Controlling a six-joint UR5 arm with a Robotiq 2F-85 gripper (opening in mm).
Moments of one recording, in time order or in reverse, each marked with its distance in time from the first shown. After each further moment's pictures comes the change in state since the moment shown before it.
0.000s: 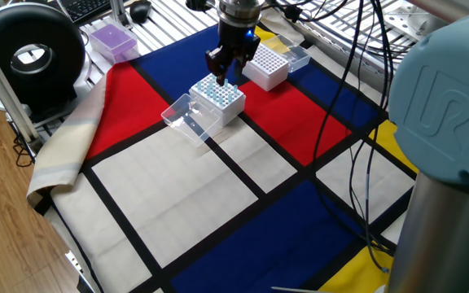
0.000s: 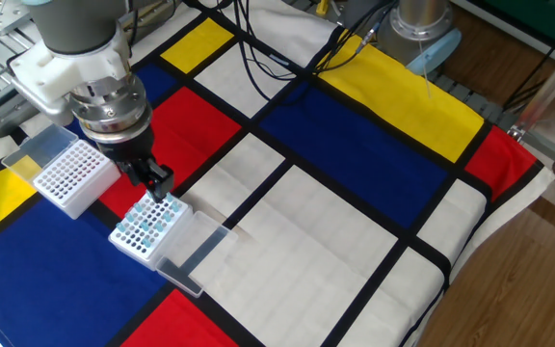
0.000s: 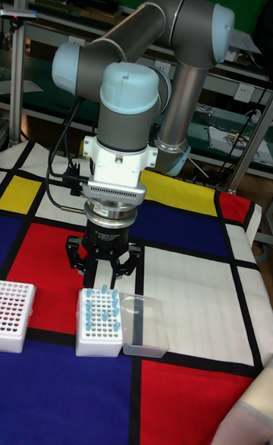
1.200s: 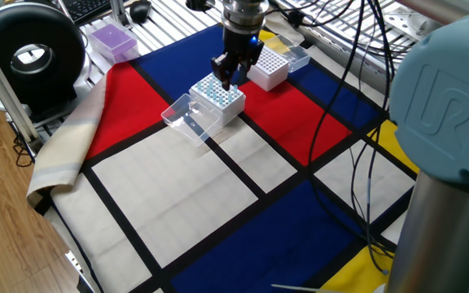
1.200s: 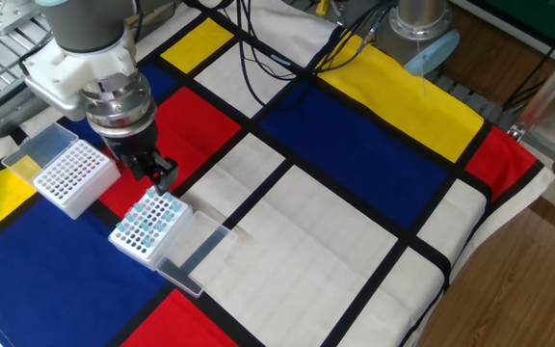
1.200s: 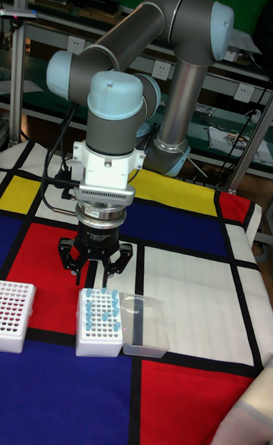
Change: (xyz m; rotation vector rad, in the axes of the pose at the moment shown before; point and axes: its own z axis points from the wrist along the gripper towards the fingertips) arm 0.017 -0.014 0.019 -0.011 -0.008 -0.059
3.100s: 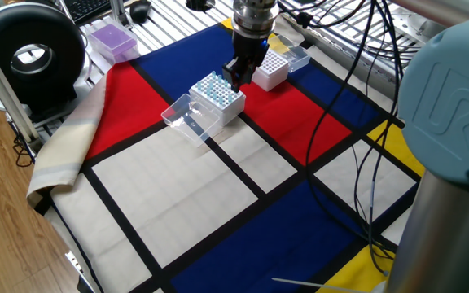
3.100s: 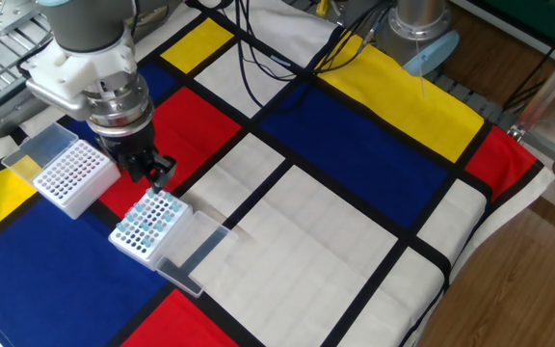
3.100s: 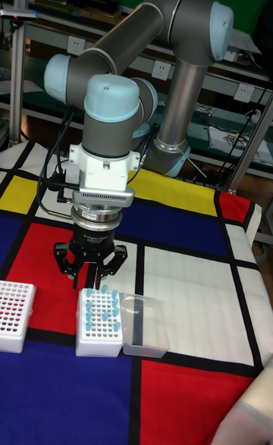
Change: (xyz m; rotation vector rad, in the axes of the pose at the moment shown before) arm -0.004 -0.009 0.005 0.014 -0.014 -0.080
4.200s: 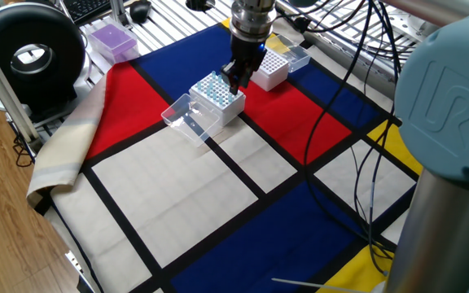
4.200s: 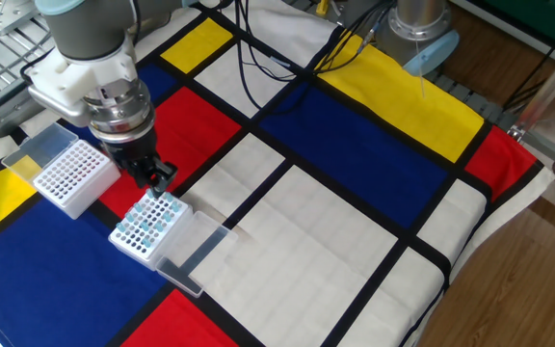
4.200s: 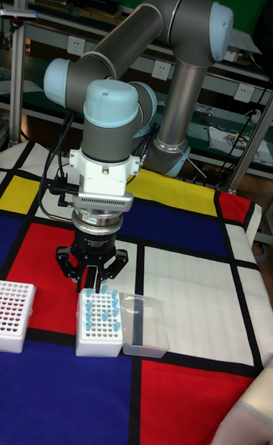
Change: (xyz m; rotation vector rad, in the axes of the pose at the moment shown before) arm -0.001 0.005 0.007 -0.014 0.002 0.033
